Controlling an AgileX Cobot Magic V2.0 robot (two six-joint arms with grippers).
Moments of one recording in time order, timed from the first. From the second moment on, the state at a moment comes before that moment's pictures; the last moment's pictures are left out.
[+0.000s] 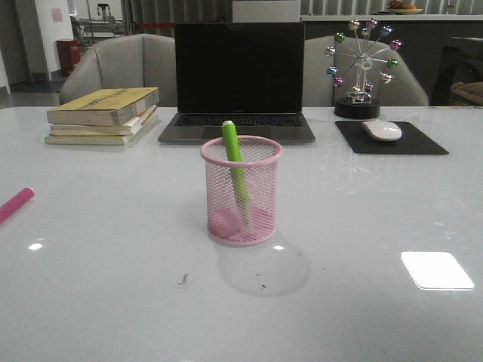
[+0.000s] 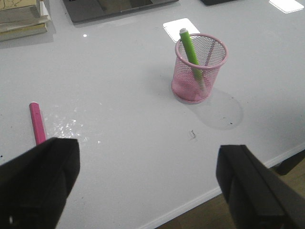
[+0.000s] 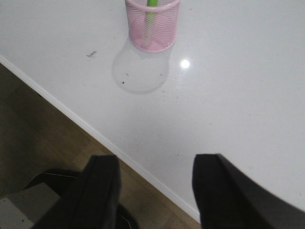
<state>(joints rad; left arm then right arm) -0.50 0.57 -0.67 -0.03 0.72 -0.03 0.52 0.74 -0.71 0.10 0.80 -0.09</state>
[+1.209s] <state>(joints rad) -0.07 1.79 -1.22 -0.03 0.74 0.00 0.52 0.74 -0.70 0.10 0.80 -0.08</state>
